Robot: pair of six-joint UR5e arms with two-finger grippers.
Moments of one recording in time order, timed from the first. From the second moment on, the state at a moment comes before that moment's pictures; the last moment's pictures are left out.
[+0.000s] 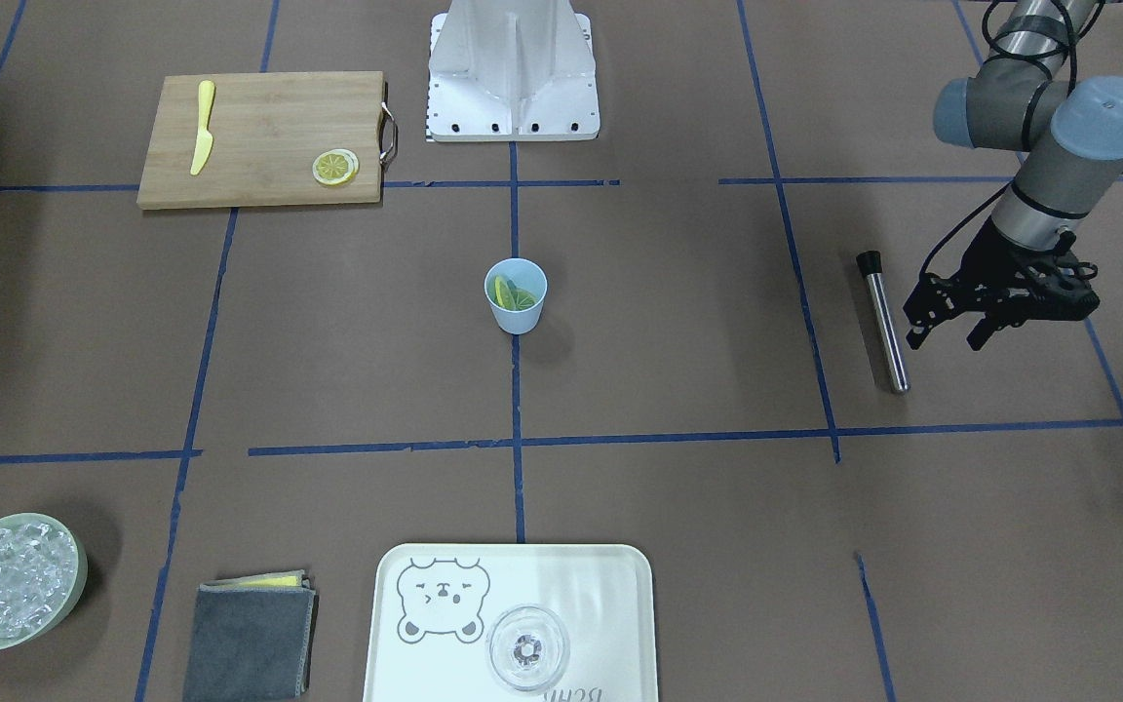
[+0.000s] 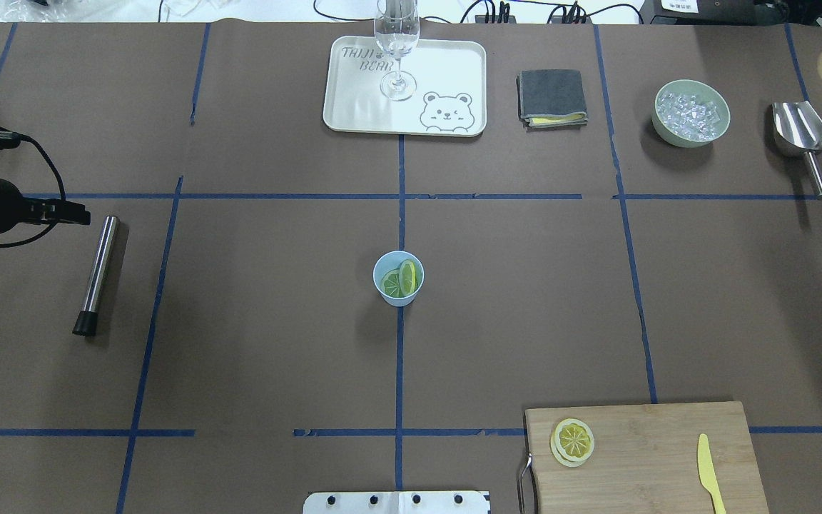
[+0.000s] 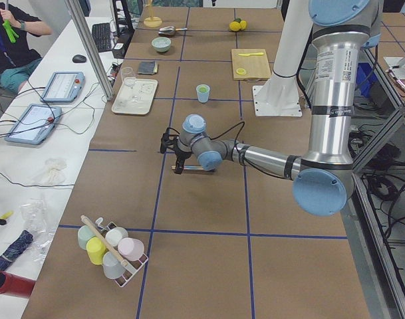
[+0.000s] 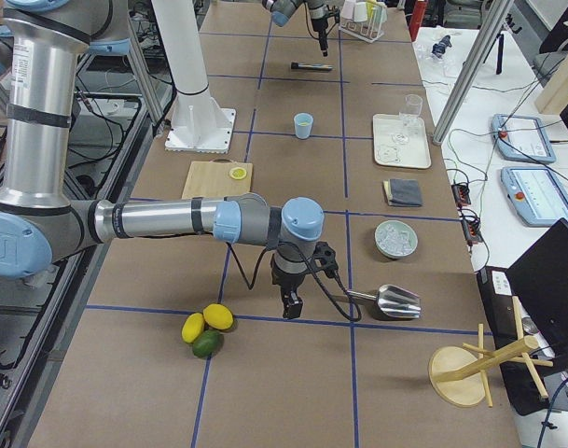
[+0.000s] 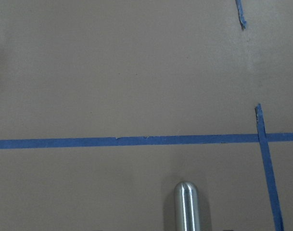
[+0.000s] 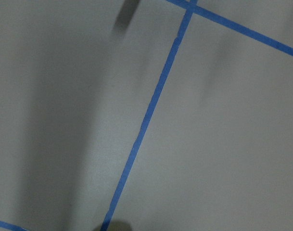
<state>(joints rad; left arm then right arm) -0.90 -1.59 -1.68 -2.28 -1.95 -0.97 1.50 -1.76 1.85 -1.76 2.23 -0.36</state>
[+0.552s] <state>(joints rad) -0.81 -1.63 -1.62 -2.28 -1.89 -1.02 1.53 -1.81 1.85 -1.71 2.24 -0.35</state>
